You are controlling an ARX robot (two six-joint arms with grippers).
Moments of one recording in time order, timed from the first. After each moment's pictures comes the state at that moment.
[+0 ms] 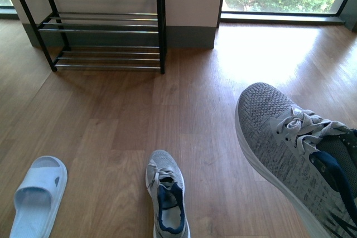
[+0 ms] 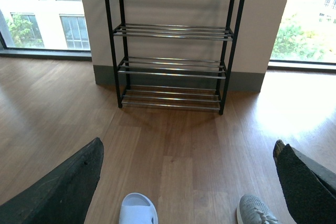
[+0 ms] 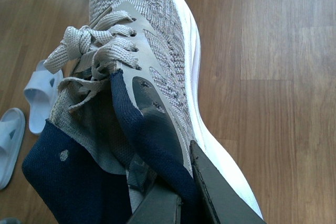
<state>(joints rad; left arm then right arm) 0.00 0.02 0.01 0.00 -0.01 0.00 -0.09 1.10 0.25 0.21 -0.24 0.17</state>
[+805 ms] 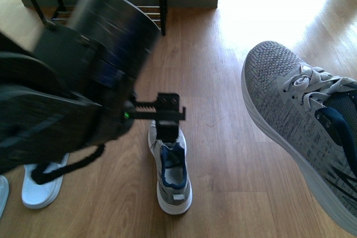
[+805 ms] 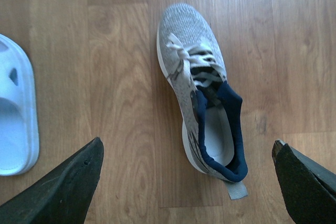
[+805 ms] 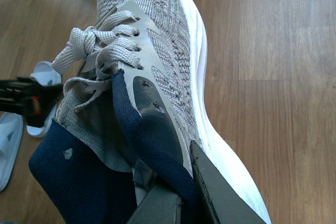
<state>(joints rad) -0.62 2.17 0.91 0.25 -0.26 -0.45 -0.09 1.10 0.25 0.21 -0.24 0.17</state>
